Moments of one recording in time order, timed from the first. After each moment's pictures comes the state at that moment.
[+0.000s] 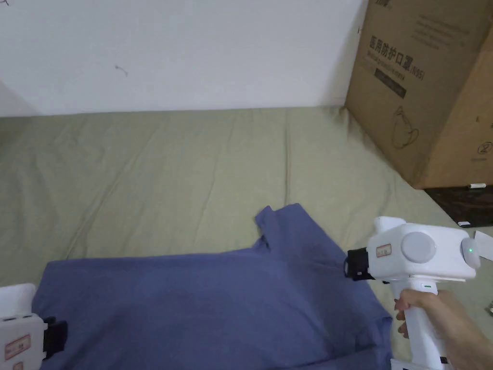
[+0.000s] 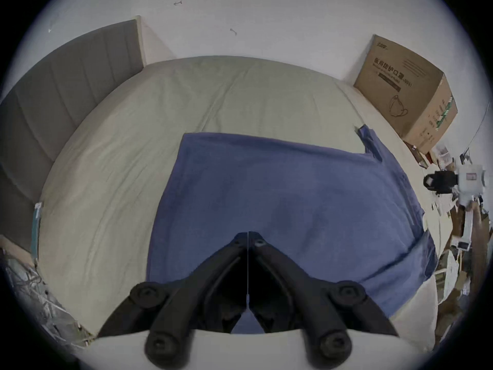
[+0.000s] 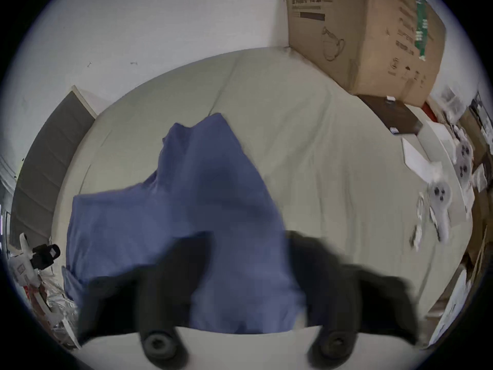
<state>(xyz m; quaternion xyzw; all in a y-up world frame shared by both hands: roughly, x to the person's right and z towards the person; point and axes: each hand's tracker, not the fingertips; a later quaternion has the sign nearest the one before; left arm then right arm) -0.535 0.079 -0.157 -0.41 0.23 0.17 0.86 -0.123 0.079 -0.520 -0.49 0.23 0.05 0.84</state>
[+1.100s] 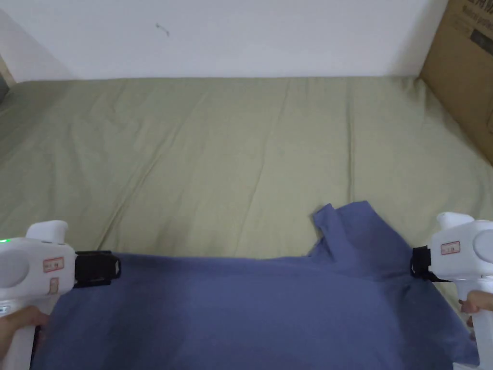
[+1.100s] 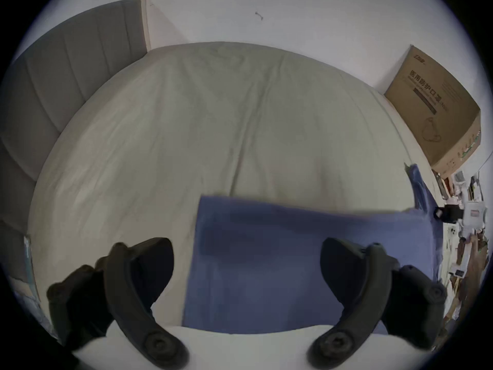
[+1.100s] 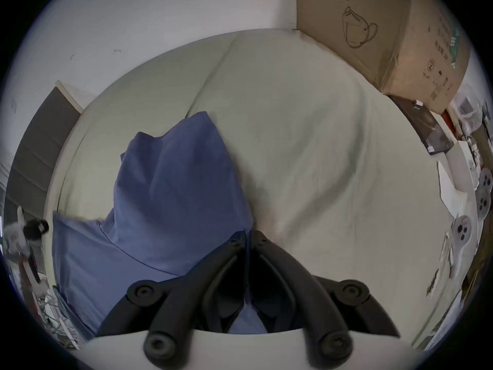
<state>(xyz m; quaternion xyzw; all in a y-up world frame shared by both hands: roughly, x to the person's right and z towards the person) -0.670 0.041 -0.263 -0.44 0.26 0.20 0.84 -0.177 0.029 -0.589 -0.52 0.22 0.07 0.83</state>
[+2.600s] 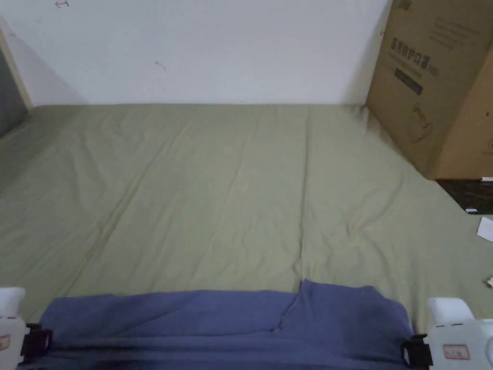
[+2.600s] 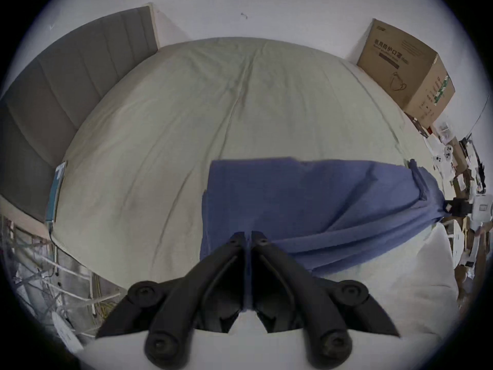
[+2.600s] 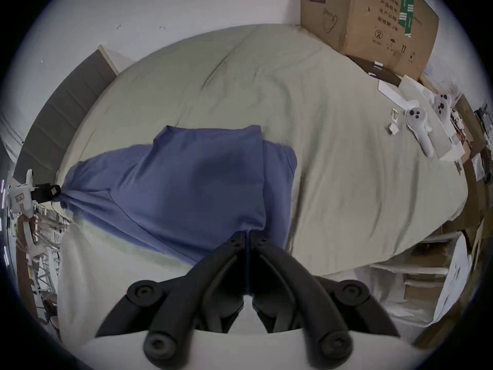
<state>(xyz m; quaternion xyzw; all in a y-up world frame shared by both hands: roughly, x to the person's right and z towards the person) -0.523 0.072 -0.005 -0.46 0.23 0.16 0.84 0.002 0.059 -0.312 -0.52 0.27 0.09 0.81</state>
